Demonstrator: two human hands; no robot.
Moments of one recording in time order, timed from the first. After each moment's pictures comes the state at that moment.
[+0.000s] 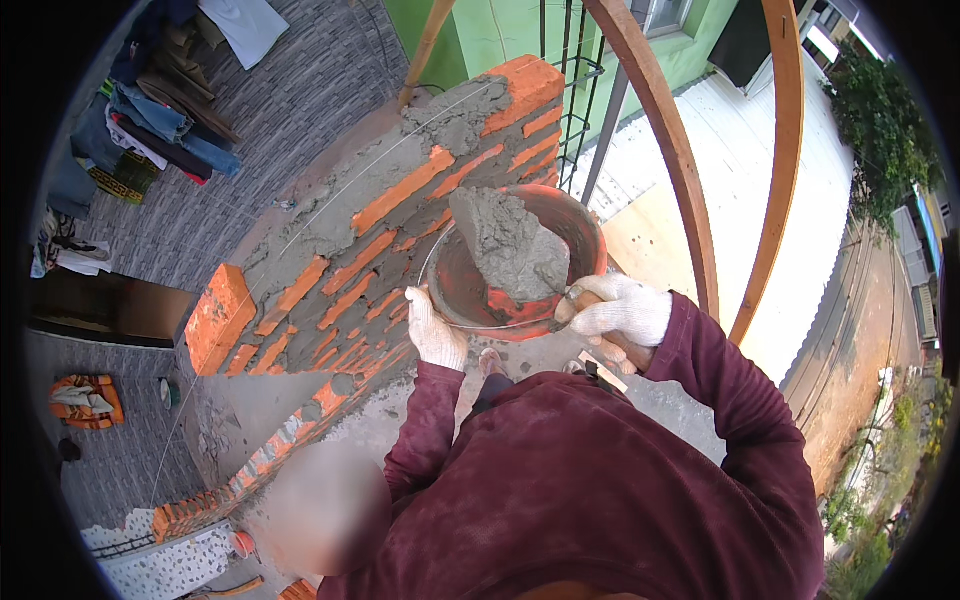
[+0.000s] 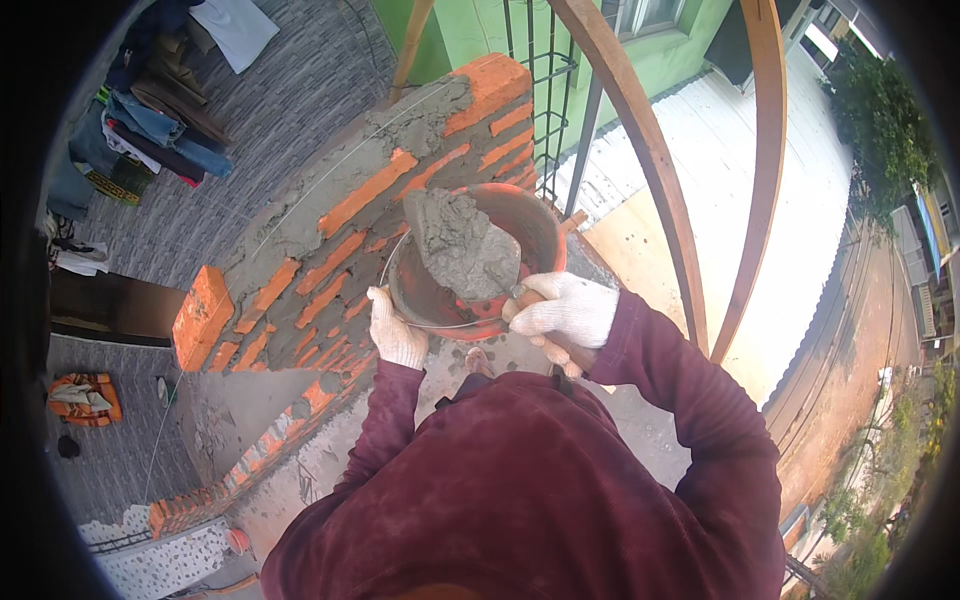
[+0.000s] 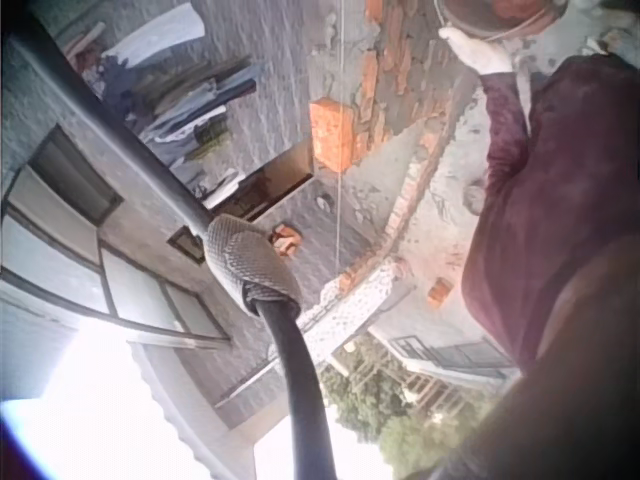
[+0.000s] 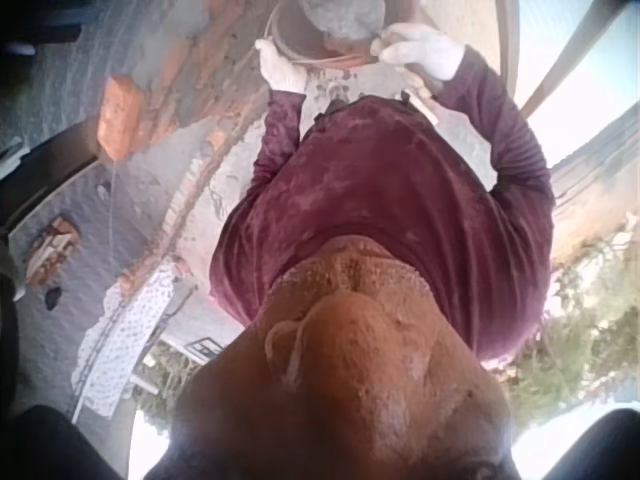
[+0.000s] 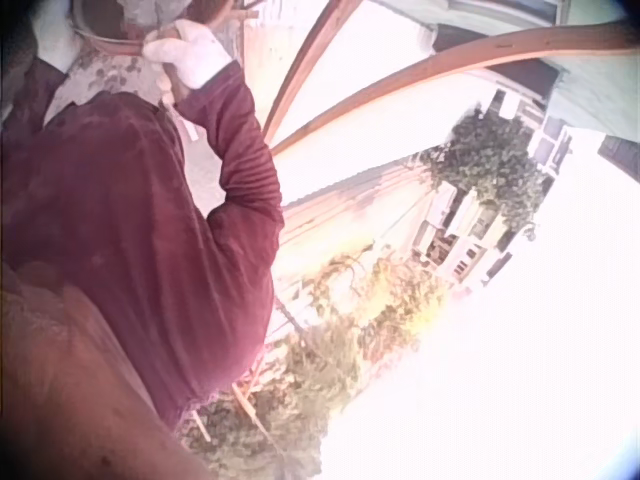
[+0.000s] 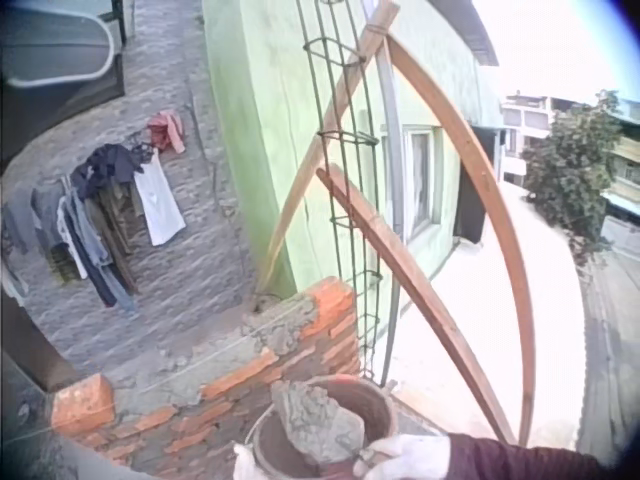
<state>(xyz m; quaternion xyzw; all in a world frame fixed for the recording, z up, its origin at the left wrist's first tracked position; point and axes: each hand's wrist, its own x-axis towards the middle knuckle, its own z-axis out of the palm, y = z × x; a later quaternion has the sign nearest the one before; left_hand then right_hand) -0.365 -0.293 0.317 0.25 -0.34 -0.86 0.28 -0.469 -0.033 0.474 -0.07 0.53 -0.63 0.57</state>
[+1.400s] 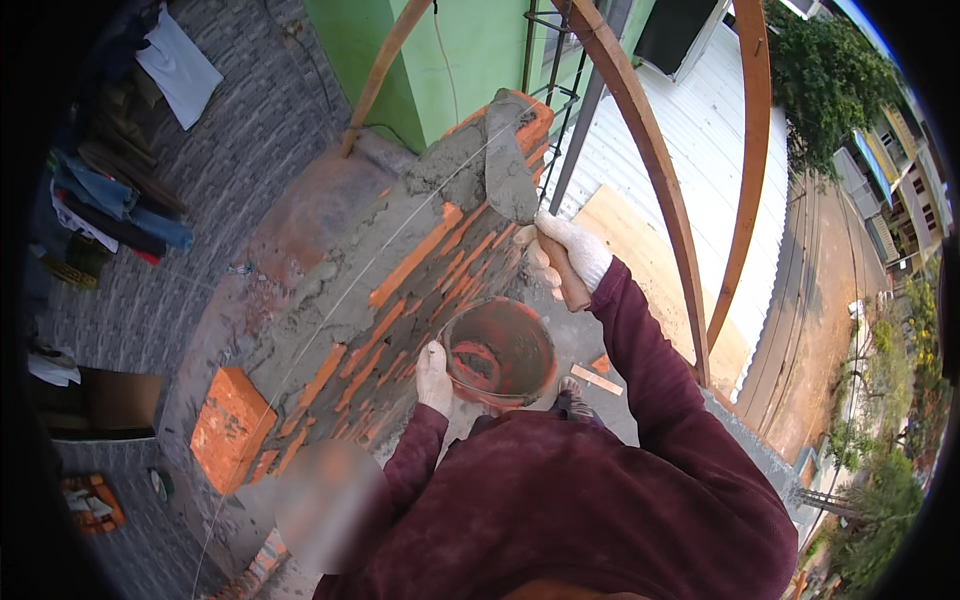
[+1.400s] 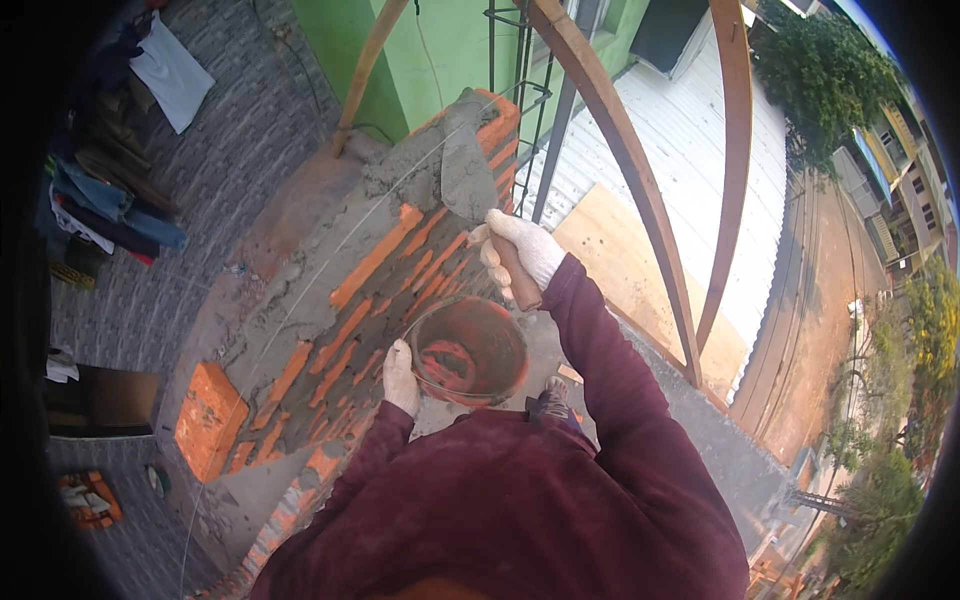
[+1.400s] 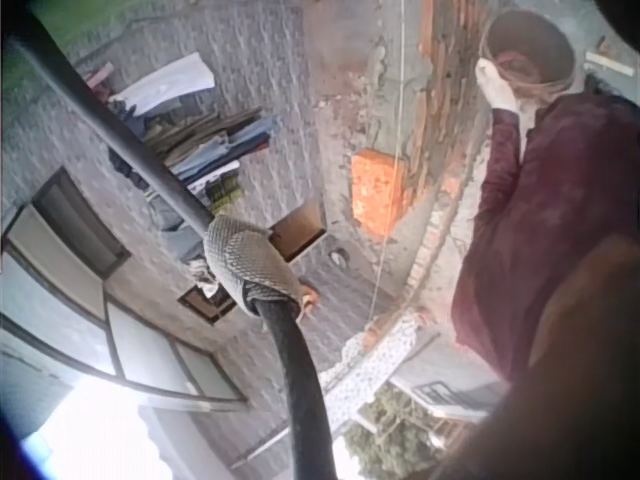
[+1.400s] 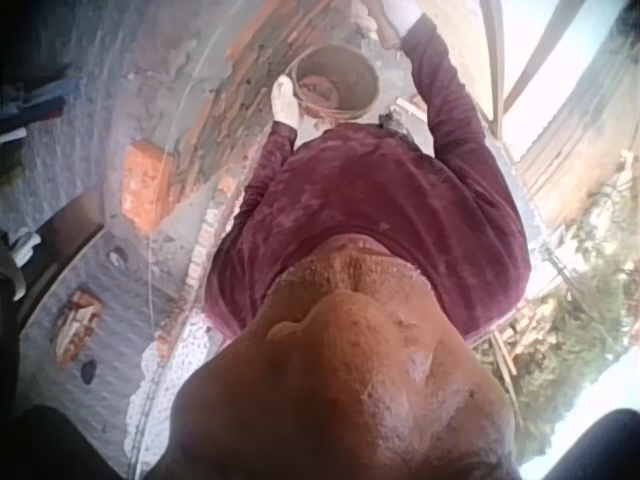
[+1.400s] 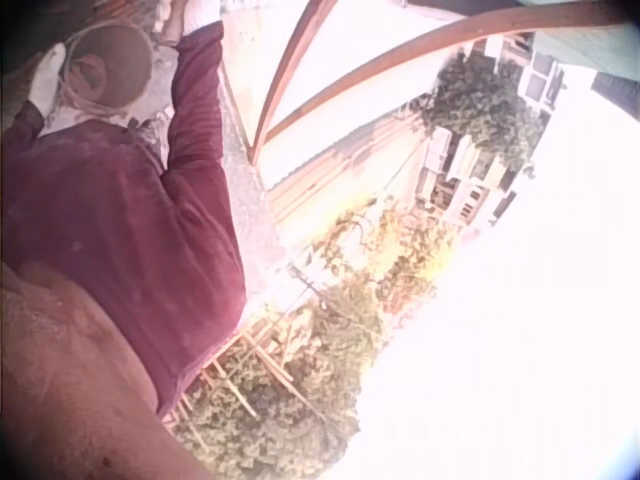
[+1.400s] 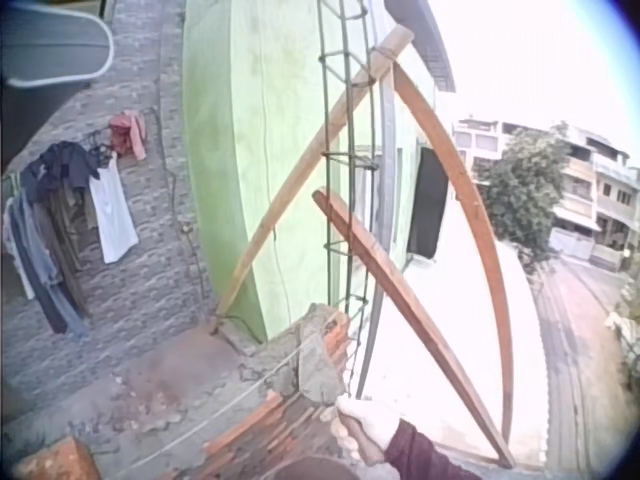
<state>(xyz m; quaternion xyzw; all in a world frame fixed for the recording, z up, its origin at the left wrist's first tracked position) -0.364 -0.402 0.234 0.27 -0.66 -0.70 0.05 -0.558 -0.164 0.418 -0.04 0.49 -0.78 0.38</state>
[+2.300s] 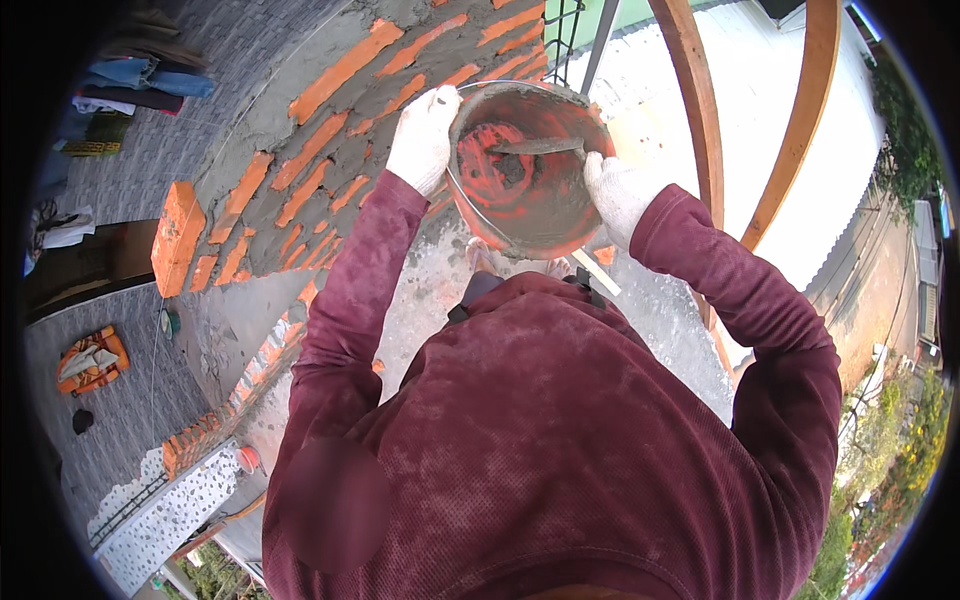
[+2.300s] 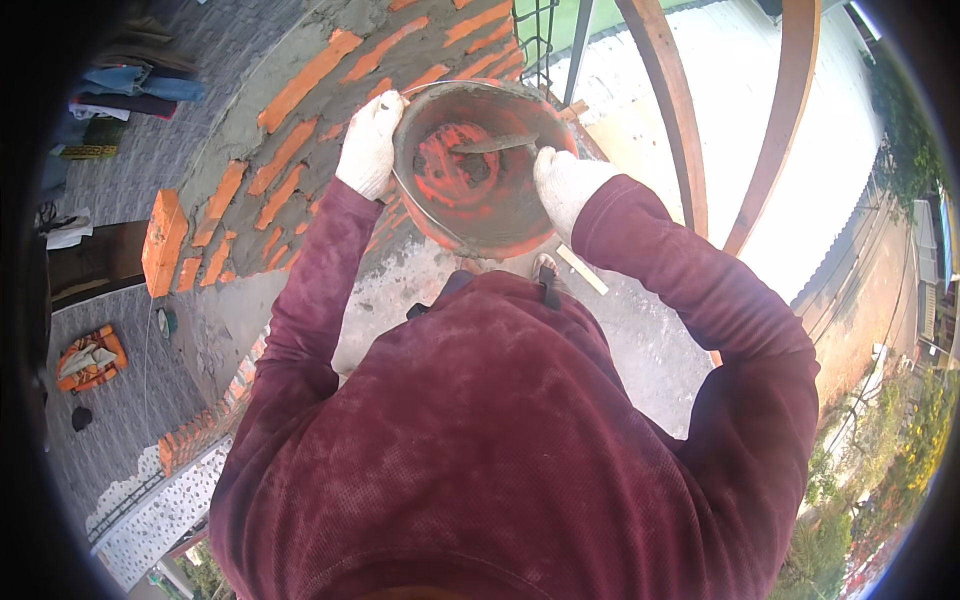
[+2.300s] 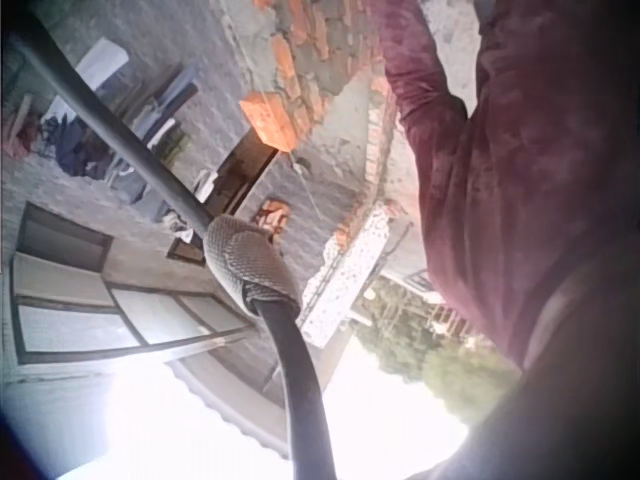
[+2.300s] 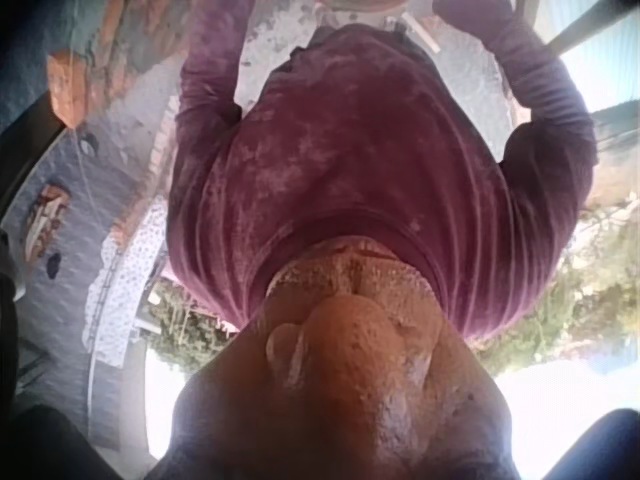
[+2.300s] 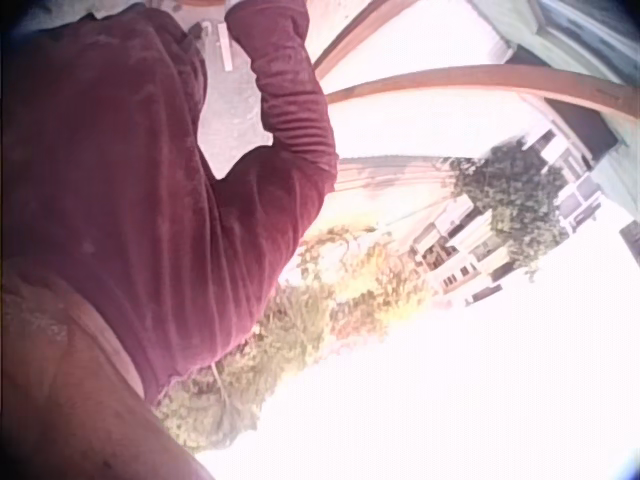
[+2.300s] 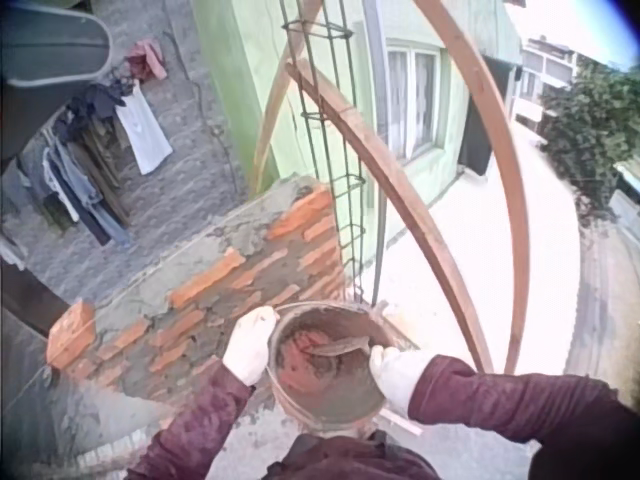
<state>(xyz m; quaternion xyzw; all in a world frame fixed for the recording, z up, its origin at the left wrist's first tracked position) -0.451 -0.284 0.356 0.14 -0.82 -0.54 0.11 -0.491 0.020 0.374 -0.49 0.86 0.06 0.10</state>
